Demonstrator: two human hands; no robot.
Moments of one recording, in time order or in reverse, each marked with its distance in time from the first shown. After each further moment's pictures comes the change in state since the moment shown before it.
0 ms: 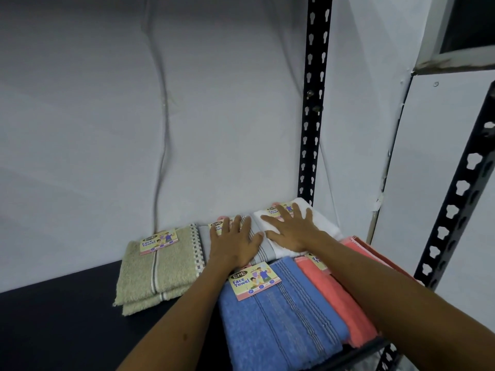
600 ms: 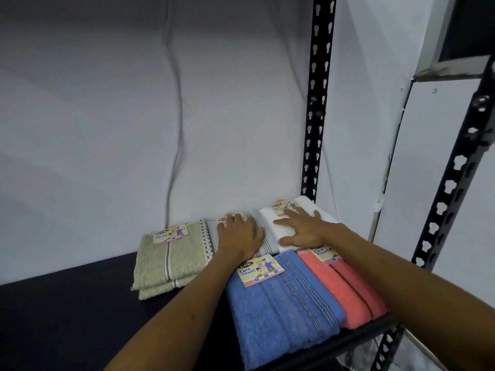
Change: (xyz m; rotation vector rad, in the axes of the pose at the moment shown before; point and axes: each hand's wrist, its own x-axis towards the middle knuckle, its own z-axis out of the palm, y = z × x) left_hand -0.014 0.002 -0.014 0.051 0.166 0.028; right_hand -0.039 0.008 -0.029 0.124 -0.107 -0.076
